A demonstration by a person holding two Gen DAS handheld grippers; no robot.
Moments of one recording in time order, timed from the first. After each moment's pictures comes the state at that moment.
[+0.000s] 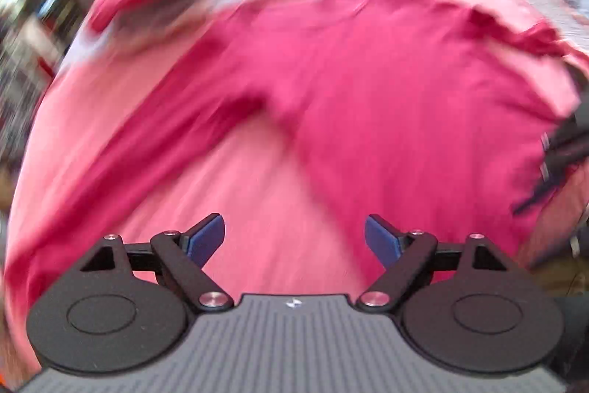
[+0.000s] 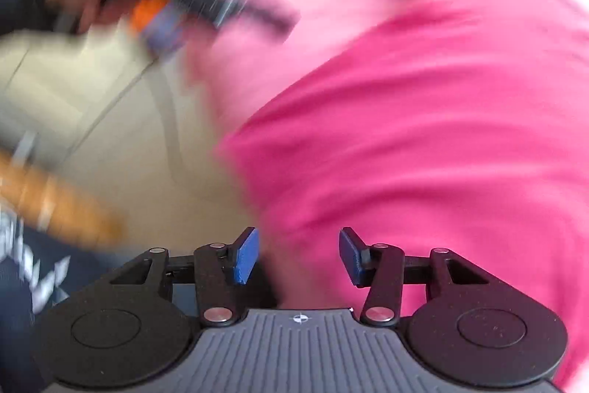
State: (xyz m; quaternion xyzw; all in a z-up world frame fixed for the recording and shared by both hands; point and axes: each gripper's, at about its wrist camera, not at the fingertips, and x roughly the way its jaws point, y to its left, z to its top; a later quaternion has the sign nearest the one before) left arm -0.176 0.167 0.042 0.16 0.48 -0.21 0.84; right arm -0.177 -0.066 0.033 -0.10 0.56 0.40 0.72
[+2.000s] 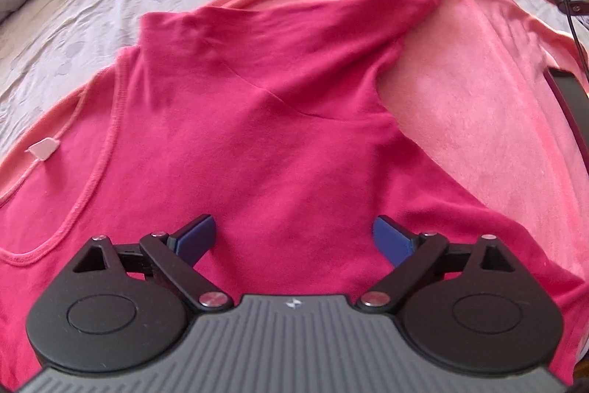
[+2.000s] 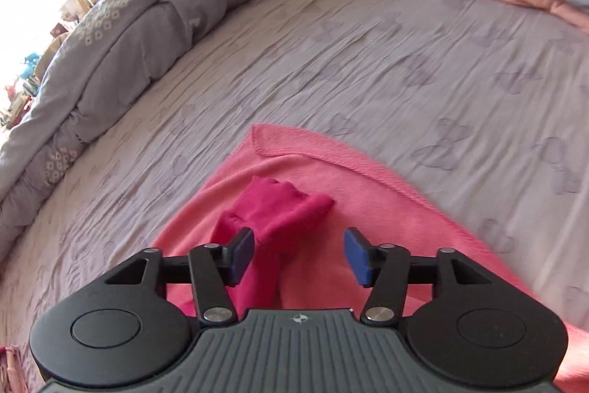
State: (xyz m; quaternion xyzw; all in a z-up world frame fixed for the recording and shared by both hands) left arm 0.009 -0.134 -0.055 0.23 0.50 -0.35 0.76; right arm -0.035 -0.567 -0.051 0.38 0.36 -0.31 0.80
